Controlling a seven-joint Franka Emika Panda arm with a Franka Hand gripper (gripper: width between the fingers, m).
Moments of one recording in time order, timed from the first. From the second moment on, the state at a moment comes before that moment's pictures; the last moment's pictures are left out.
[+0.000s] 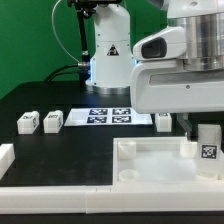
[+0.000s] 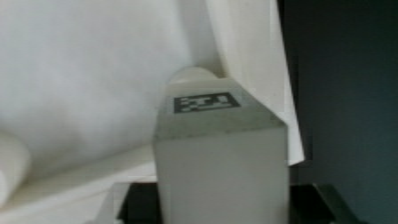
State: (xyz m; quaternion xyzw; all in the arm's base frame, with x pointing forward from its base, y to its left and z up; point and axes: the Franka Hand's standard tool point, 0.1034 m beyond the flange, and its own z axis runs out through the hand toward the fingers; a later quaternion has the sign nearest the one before) arm 0.646 0.114 0.087 -0.98 0.19 -0.01 0.06
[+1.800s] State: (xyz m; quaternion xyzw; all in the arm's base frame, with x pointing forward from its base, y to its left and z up) arm 0.638 0.126 0.081 -0.98 0.17 -0.02 0.05
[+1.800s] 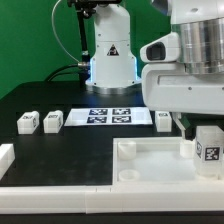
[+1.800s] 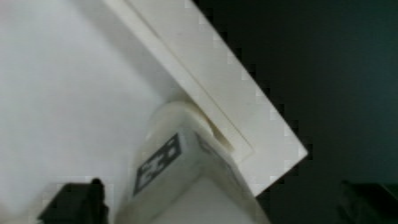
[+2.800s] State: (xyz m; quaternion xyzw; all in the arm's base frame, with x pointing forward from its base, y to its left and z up) arm 0.639 0.115 0.079 -0.95 0.32 -0.01 0.05
